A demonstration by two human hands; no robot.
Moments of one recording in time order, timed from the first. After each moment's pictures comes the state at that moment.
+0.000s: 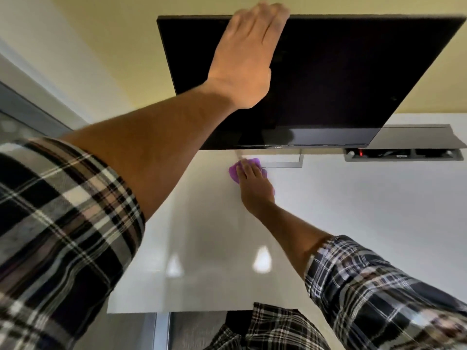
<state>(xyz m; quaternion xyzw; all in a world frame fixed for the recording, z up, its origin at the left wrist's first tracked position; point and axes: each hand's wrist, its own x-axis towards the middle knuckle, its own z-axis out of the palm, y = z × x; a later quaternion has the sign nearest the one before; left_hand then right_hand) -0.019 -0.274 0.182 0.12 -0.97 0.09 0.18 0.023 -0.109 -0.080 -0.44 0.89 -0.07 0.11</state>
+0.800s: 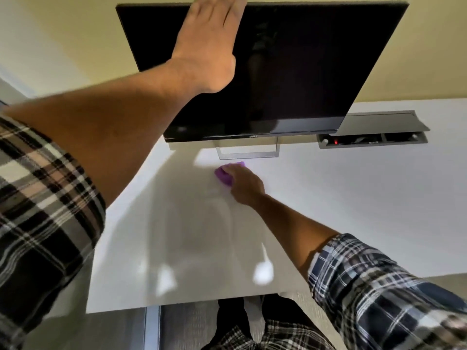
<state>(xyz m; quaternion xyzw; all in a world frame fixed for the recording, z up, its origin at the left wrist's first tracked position) -0.015 -0.262 0.190 0.13 -0.97 0.12 0.17 0.012 -0.065 -0.066 -0.38 0.88 -0.22 0.19</state>
